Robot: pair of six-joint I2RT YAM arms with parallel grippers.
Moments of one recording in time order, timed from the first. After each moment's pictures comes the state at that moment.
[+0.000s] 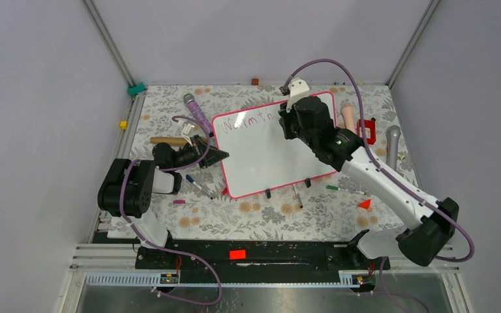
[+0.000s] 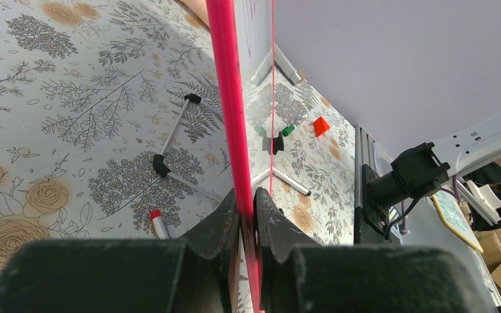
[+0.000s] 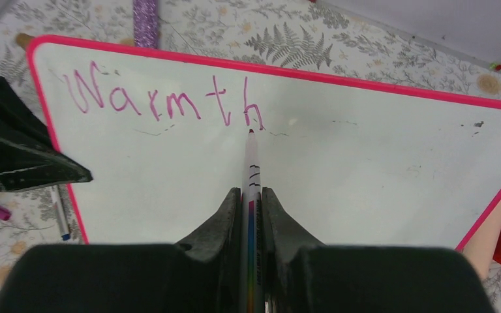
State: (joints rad) left arm -0.07 1.70 0.46 1.39 1.09 -0.76; right arm 0.71 1.38 1.33 -0.40 0.26 0.10
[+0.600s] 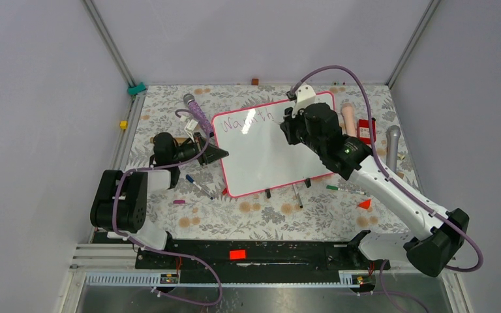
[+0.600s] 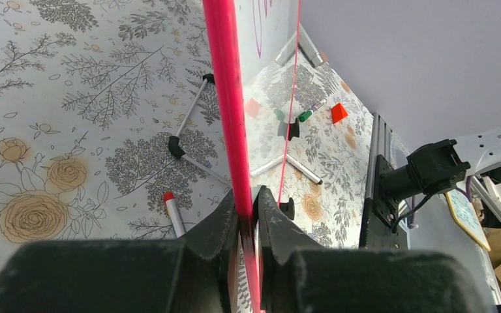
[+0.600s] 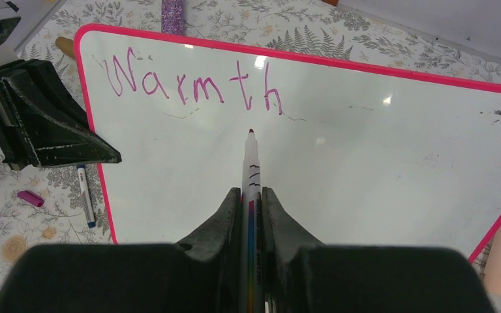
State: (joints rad) left arm -0.07 1.56 0.53 0.91 1.07 -0.54; right arm 0.70 1.26 1.24 -0.36 0.19 0.13
